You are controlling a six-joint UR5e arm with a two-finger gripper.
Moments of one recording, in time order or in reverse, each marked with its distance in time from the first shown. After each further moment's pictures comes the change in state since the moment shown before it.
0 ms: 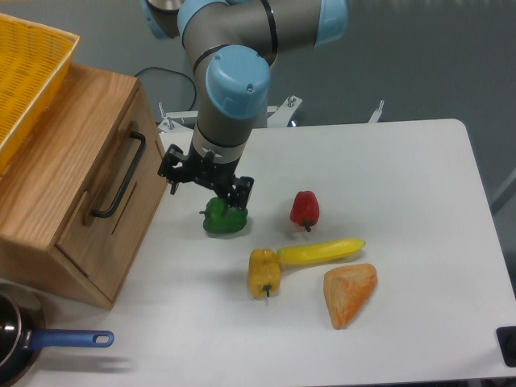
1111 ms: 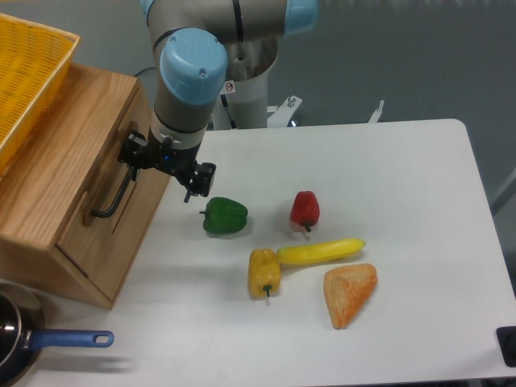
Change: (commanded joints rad) arm -0.083 0.014 -0.002 -0.003 -0.031 -0.040
